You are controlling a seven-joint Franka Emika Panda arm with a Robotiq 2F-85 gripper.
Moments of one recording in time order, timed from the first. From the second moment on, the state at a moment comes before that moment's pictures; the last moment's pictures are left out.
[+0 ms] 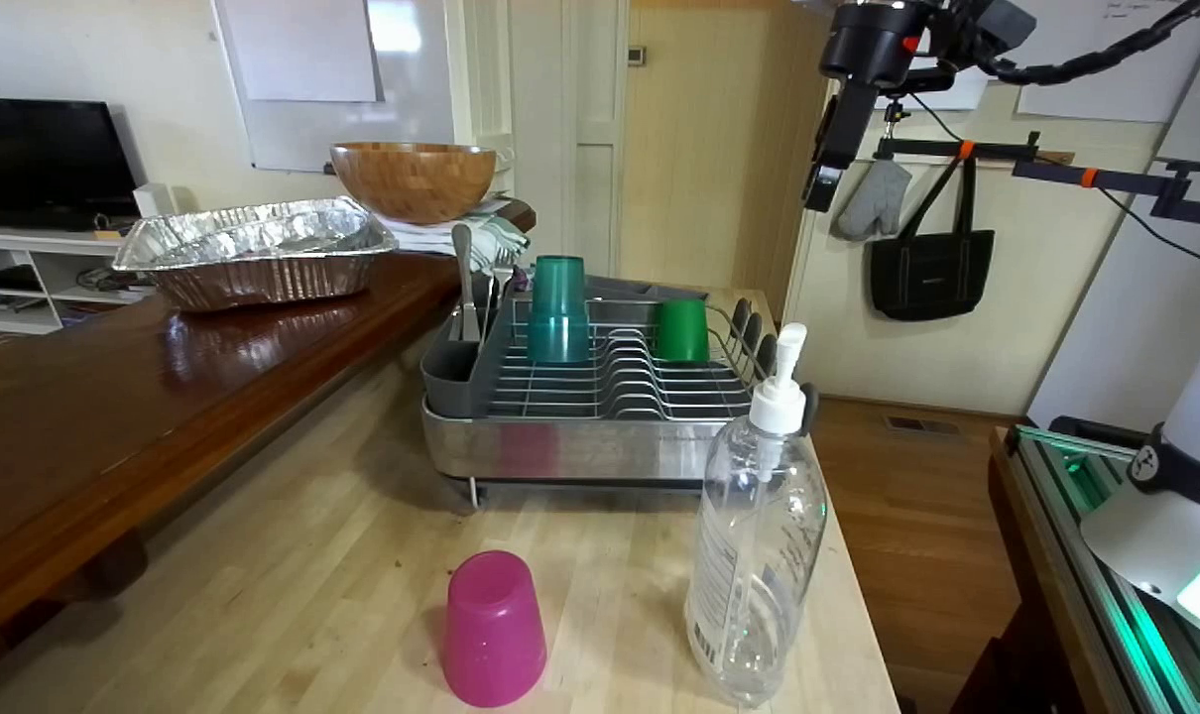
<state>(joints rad) 0.08 -0.56 0.00 -2.48 0.06 2.08 -0.07</state>
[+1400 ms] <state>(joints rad) 0.22 -0.55 0.12 -2.43 0.07 2.08 -0.13</state>
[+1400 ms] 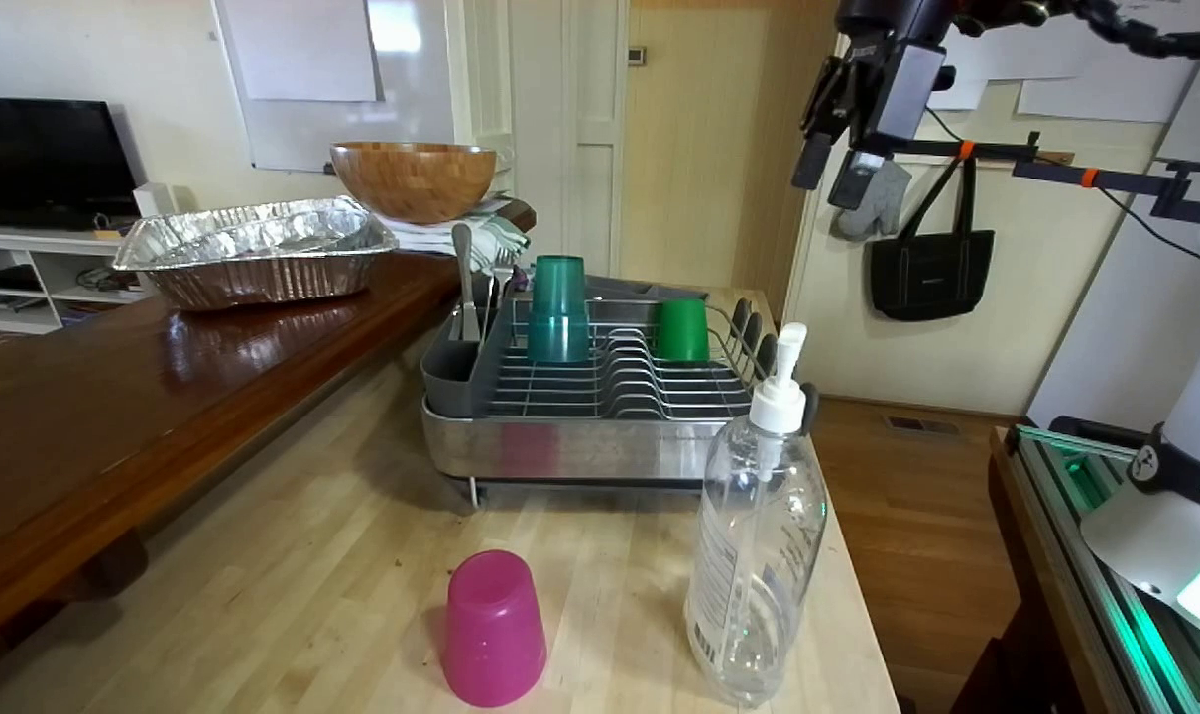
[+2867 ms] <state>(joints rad) 0.41 -0.28 0.15 -2.25 0.08 2.10 -0.81</state>
